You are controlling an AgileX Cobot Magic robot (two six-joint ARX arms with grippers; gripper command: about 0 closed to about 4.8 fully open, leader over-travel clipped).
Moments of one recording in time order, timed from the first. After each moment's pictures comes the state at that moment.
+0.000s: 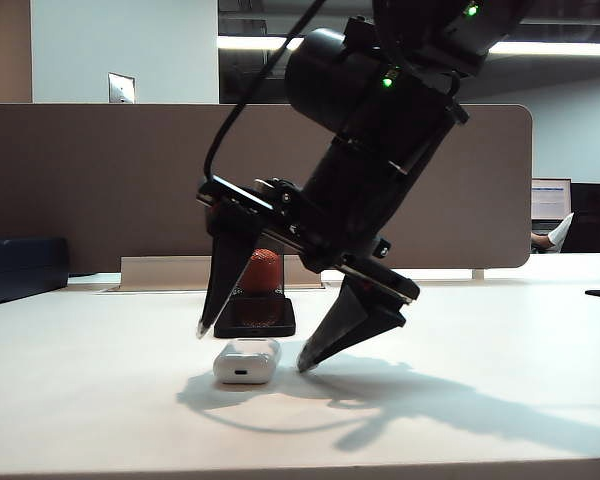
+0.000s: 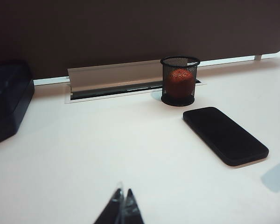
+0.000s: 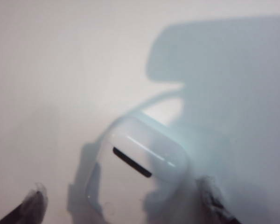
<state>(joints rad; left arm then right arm) -0.05 0.01 0.01 -0.02 0.18 0.07 0.77 1.78 1.08 -0.28 -0.25 0.50</state>
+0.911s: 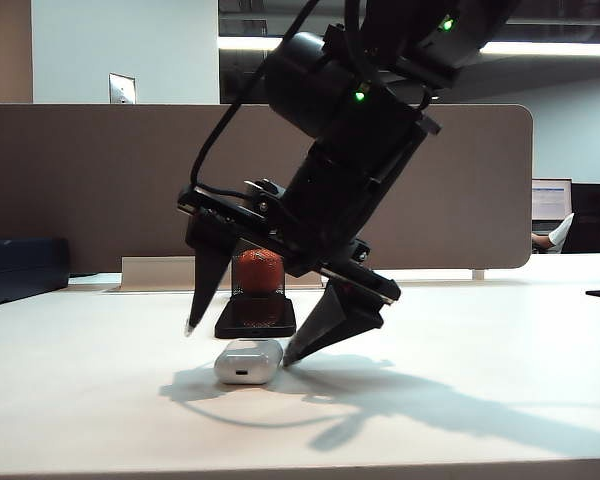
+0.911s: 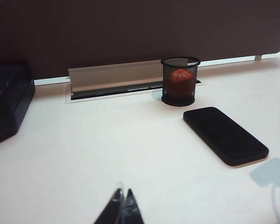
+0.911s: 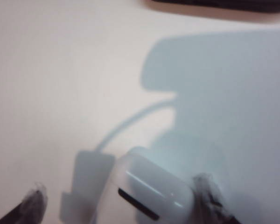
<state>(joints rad) -0.05 0.01 0.01 -0.02 0.18 0.07 0.78 1.84 1.11 -0.26 -0.17 0.55</state>
